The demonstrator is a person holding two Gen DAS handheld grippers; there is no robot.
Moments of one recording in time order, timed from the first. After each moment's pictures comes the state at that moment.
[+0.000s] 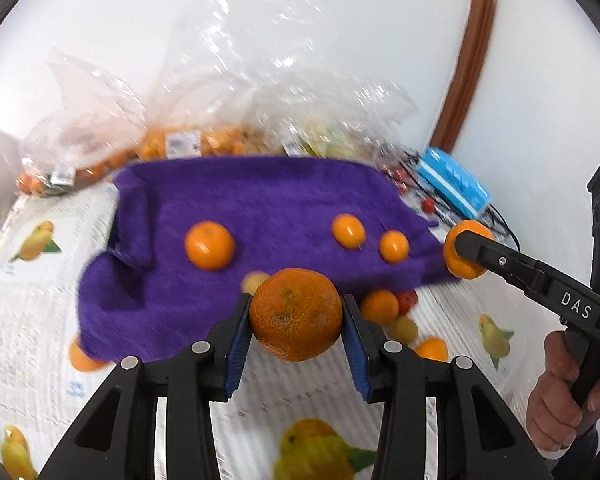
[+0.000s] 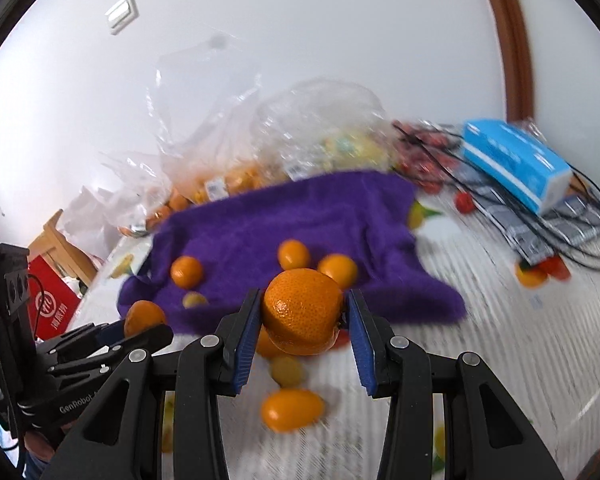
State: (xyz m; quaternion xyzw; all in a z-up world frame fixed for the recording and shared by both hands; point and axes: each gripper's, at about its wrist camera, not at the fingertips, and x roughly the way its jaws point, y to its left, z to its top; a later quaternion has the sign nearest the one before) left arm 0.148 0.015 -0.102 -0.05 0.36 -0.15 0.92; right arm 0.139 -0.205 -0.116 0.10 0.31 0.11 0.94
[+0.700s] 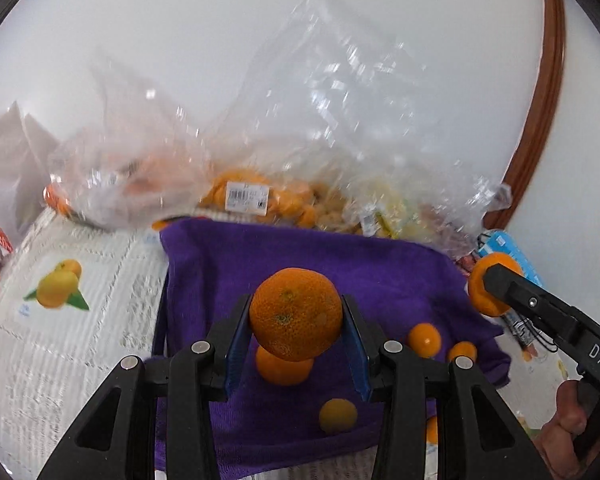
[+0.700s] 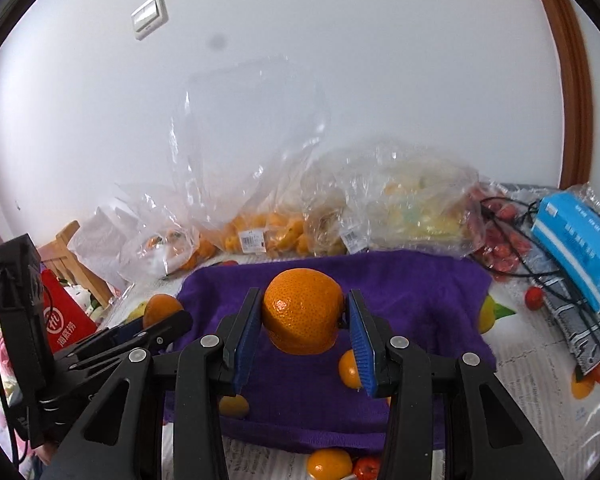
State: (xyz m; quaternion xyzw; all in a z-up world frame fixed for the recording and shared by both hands) left arm 0.219 0.050 -0.102 -0.11 0.32 -0.07 0.94; right arm 0.214 -0.153 -0.086 0.07 0.27 0.16 0.95
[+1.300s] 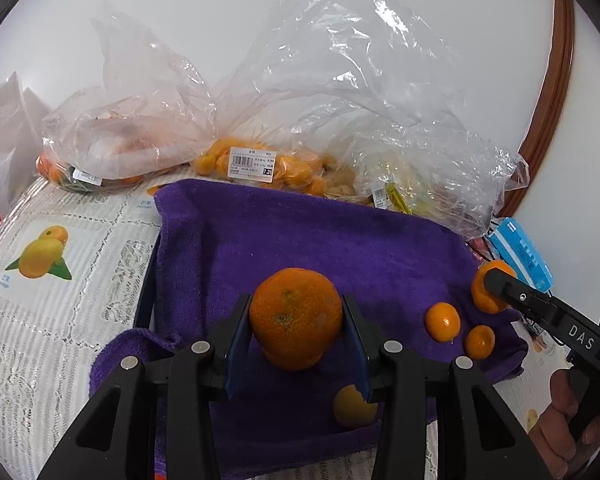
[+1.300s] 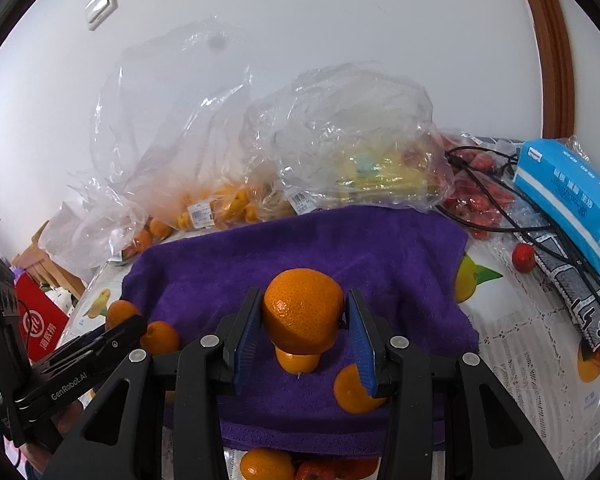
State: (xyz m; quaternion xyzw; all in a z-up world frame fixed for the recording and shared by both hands) left arm 0.226 0.049 -0.131 -0.12 0.34 -0.07 0.93; right arm 0.241 -0.184 -0.130 0.09 0.31 0.12 0.94
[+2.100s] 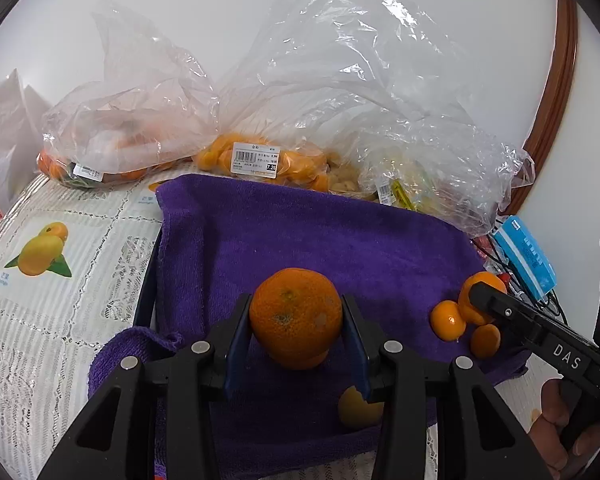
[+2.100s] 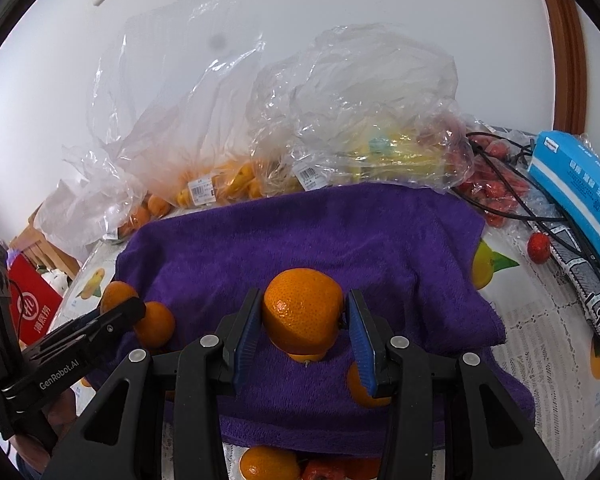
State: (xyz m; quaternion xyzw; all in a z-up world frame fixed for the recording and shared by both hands) left arm 0.227 0.051 -0.133 -0.12 0.34 -0.06 0.93; right arm 0.246 -0.168 -0.145 0.07 0.33 0.12 0.93
